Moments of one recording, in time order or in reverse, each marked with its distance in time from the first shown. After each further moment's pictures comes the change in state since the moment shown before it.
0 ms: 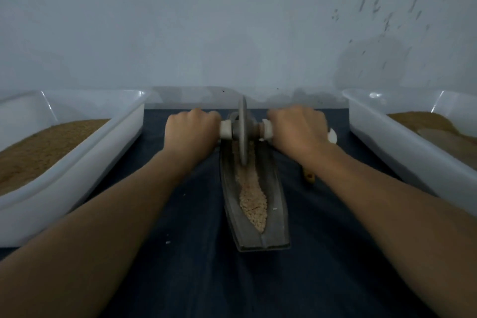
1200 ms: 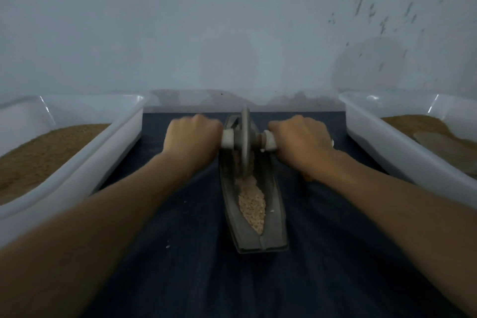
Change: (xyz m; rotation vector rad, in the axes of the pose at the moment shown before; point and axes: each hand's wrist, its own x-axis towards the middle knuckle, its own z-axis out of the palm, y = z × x) left_hand -0.001 0.001 -0.011 -0.019 -0.060 0.044; right_hand -0.007 0.007 -0.002 0.016 -0.071 -0.042
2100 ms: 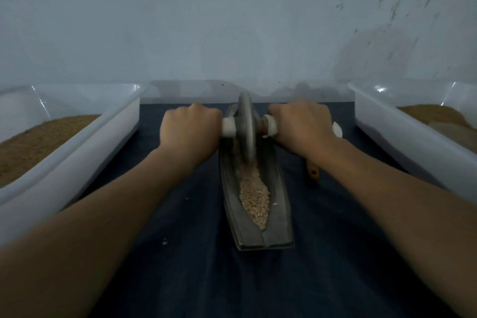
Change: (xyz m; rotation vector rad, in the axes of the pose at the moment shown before) left_hand 0.000 0.002 0.014 0.036 0.113 -0.034; right_hand 0.016 0.003 0.013 -0.025 0.089 -0.029
